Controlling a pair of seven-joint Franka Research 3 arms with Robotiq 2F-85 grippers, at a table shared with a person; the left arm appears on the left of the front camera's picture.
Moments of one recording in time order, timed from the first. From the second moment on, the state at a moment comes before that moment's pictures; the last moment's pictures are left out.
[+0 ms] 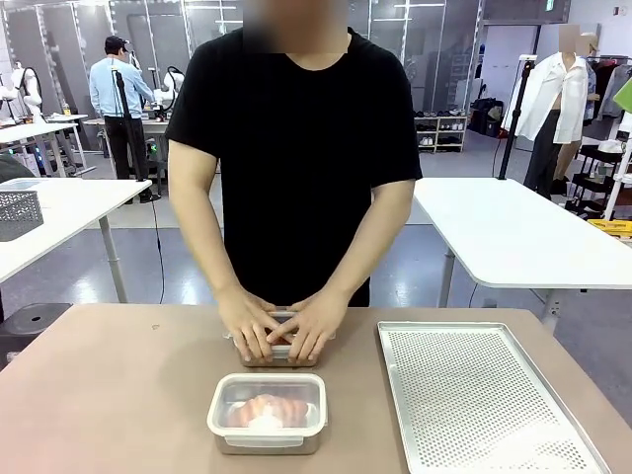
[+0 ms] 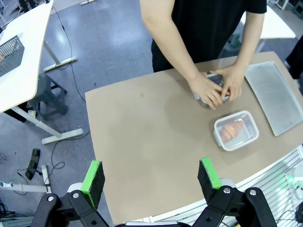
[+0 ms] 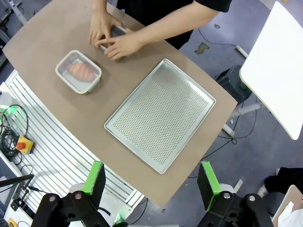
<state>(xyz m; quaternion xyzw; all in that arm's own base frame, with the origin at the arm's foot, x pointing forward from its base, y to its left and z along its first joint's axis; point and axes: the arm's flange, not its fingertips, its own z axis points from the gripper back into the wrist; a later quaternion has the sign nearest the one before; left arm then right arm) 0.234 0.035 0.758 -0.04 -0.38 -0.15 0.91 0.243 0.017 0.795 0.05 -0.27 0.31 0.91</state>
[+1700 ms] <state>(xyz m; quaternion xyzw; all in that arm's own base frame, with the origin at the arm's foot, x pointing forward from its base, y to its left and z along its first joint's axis) 0.234 0.035 0.758 -0.04 -0.38 -0.15 0.91 0.243 0.017 0.795 0.05 -0.27 0.31 0.91</state>
